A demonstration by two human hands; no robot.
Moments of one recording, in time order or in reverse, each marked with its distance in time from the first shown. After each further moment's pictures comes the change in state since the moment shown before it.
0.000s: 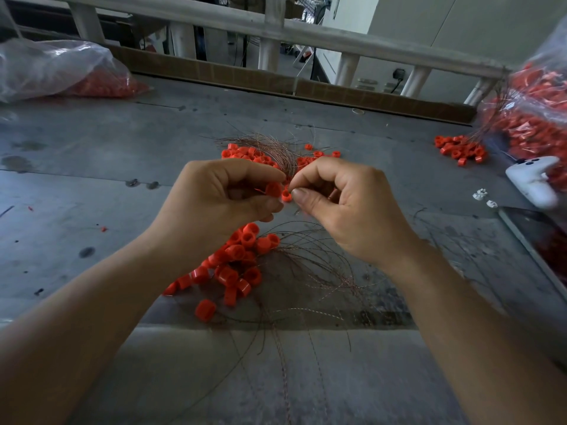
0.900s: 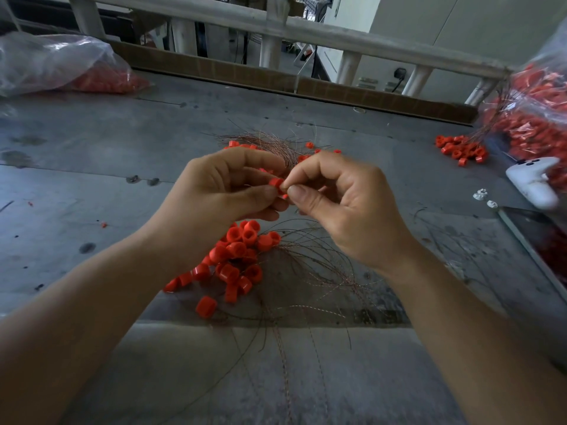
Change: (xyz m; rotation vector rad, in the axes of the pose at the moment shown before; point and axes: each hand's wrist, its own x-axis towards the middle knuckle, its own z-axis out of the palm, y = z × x) left_hand 0.000 -0.001 -0.004 -0.249 -0.055 -0.119; right_hand 0.000 -0.005 0.006 0.213 -0.004 -0.070
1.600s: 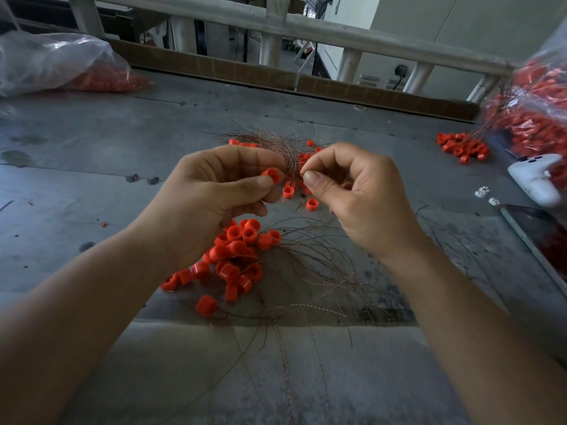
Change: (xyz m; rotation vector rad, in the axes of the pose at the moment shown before) left_hand -0.001 0.001 0.000 -0.169 0.043 -0.077; right_hand -0.001 0.004 -0.007 -0.057 0.095 0.101
